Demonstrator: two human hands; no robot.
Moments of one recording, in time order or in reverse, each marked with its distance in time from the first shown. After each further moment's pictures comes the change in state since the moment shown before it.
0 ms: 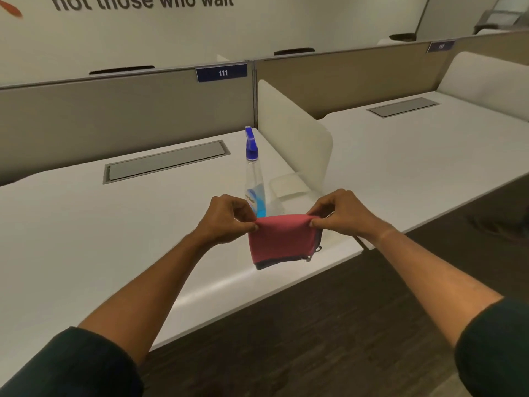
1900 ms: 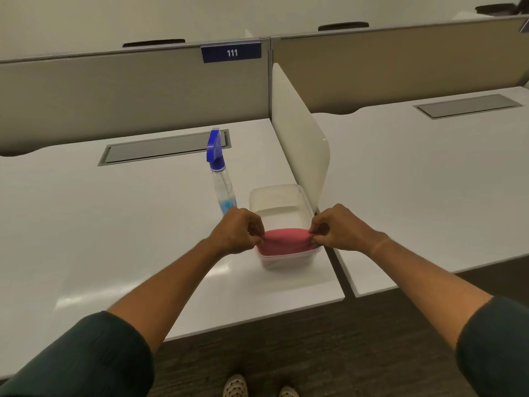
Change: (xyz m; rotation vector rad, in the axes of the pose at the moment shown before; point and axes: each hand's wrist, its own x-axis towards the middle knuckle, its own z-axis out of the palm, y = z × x) left_hand 0.122 0.026 0.113 0.165 -0.034 -0.196; right_hand 0.102 0.147 -0.053 -0.264 -0.269 -0.237
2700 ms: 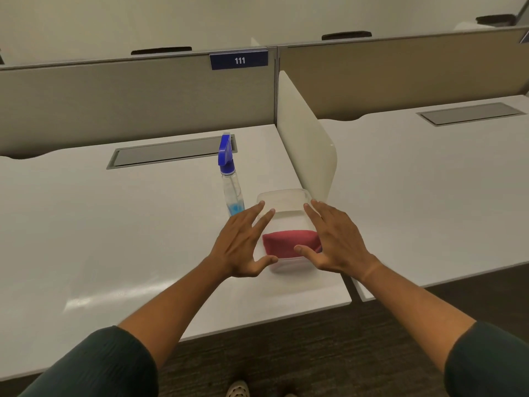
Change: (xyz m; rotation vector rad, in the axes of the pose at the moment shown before) left_hand -0.028 -0.018 0.014 0.466 0.101 0.185; right_hand -0.010 -0.030 0.036 -0.376 0.274 -0.016
